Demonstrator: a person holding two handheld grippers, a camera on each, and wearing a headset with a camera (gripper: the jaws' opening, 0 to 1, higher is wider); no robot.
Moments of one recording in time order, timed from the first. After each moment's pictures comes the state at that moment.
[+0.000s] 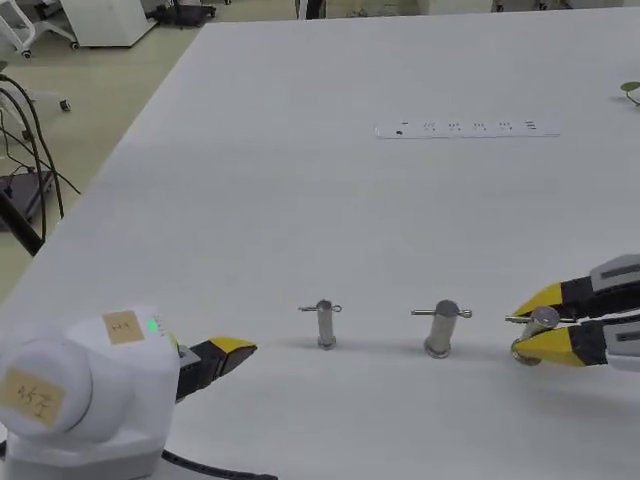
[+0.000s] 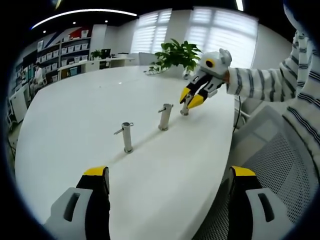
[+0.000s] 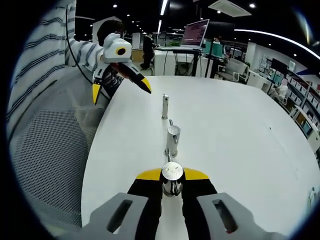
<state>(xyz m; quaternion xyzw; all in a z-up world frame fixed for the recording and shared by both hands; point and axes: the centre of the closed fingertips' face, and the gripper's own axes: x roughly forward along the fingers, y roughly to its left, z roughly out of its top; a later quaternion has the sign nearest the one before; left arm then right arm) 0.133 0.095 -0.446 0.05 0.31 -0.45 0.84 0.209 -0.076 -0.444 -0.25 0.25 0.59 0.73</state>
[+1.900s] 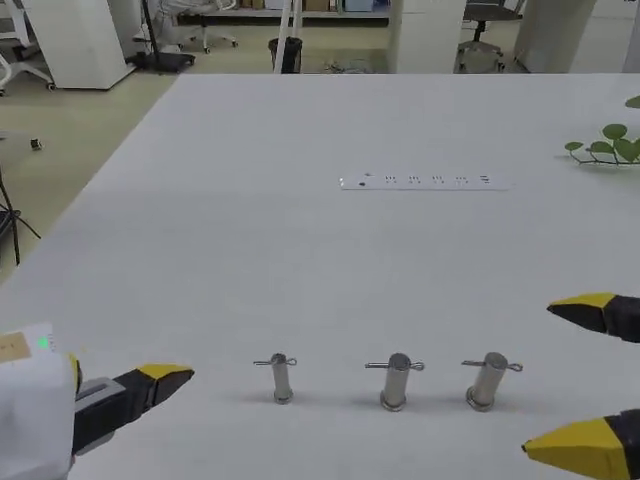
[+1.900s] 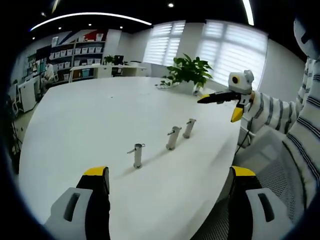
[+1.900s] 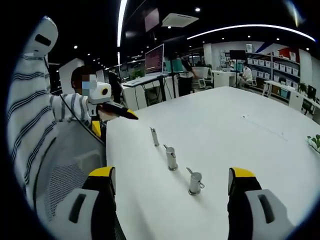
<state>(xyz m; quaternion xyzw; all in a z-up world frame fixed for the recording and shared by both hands) 0.148 0.101 -0.404 -0.01 0.28 -0.41 0.87 0.183 -0.102 -0.379 -0.08 0.25 0.49 0.83</state>
